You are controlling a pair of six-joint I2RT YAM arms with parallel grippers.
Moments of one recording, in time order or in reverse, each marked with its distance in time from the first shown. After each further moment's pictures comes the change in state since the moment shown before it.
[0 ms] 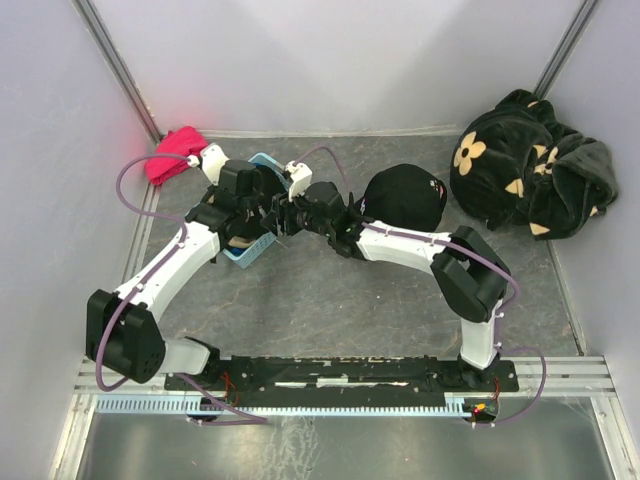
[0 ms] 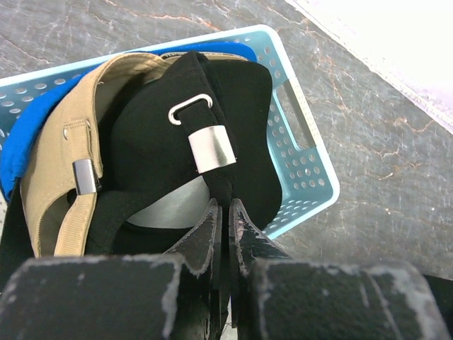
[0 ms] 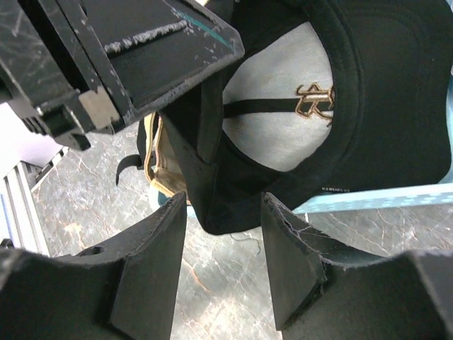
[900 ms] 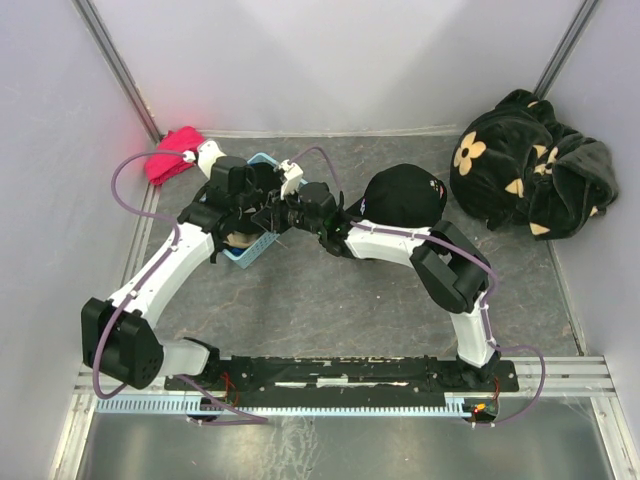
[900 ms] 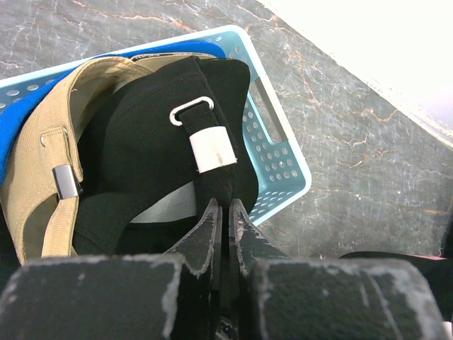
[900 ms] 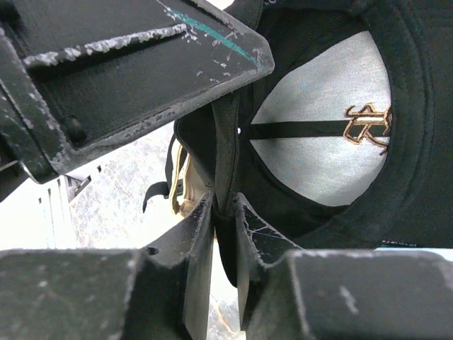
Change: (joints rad) left arm 0.026 -0.032 0.019 -0.002 0.110 0.016; right arm 0.000 0.135 0.069 0.165 -0.095 0.082
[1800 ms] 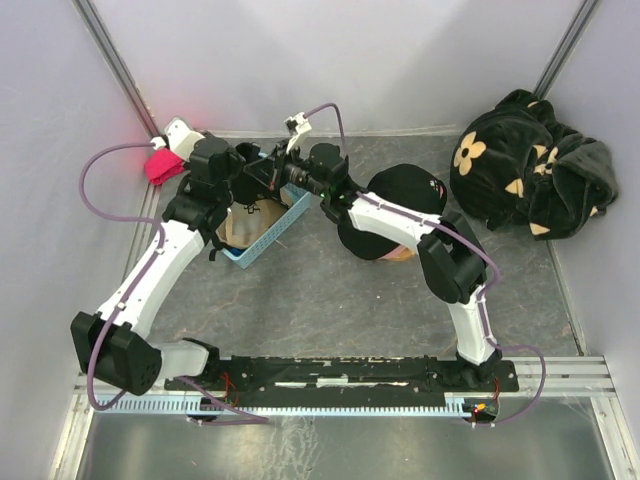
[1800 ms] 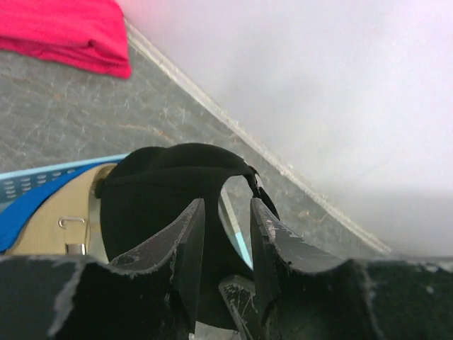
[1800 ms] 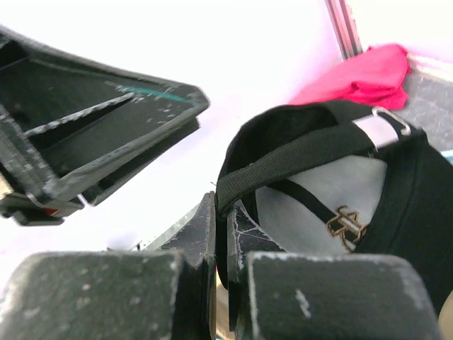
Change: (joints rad) left arm 0.029 -0.028 0.113 0.092 -0.156 -0.038; right arm -0.092 0.040 0.245 0.039 -0.084 0.089
